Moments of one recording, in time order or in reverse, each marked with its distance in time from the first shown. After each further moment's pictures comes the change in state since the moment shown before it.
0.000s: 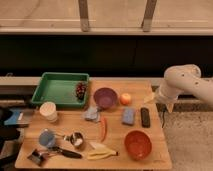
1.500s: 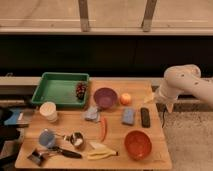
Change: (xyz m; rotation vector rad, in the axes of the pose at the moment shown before) arm 0.000 0.001 -0.001 0.004 -0.008 -0.010
